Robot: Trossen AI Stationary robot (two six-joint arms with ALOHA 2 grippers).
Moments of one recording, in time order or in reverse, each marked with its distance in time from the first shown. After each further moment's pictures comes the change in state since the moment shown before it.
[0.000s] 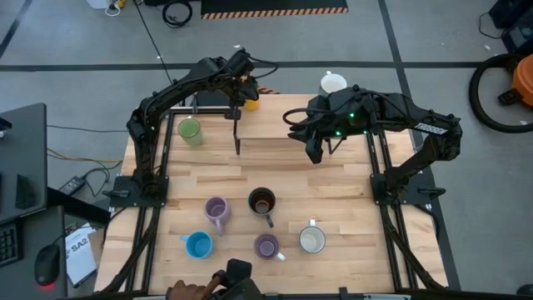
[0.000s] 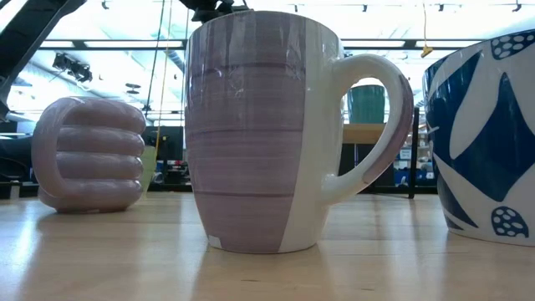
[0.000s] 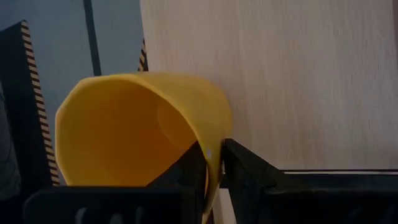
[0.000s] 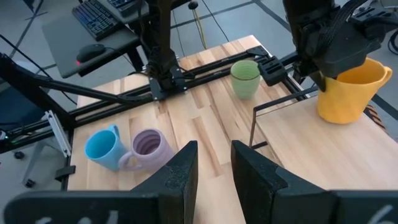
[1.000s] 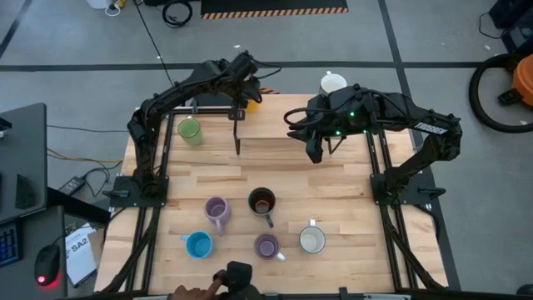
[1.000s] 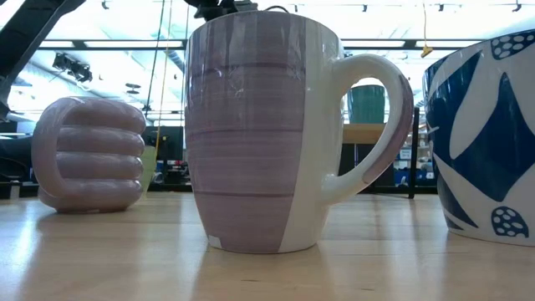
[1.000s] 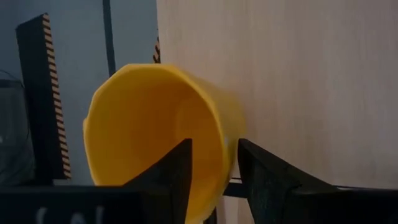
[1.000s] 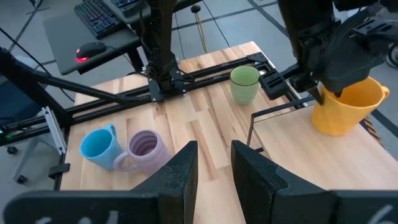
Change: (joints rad) left arm -0.037 -0.002 0.000 0.034 -0.070 -0.069; right arm -0.005 0.000 0.000 0.014 -0.005 -0.055
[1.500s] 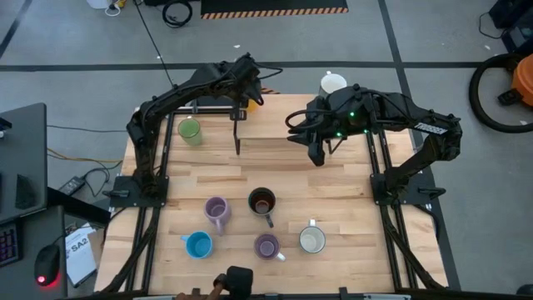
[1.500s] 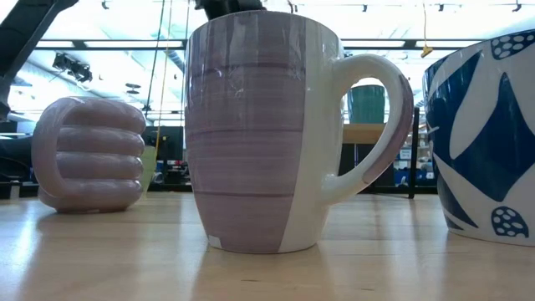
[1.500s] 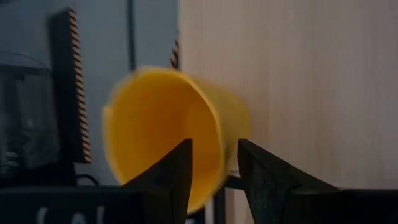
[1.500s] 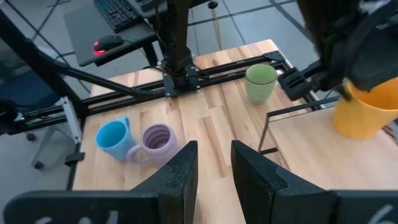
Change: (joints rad) left arm -0.048 -0.024 0.001 0.031 -0.108 -0.053; right arm 0.000 0.000 0.000 0.000 -0.070 -0.022
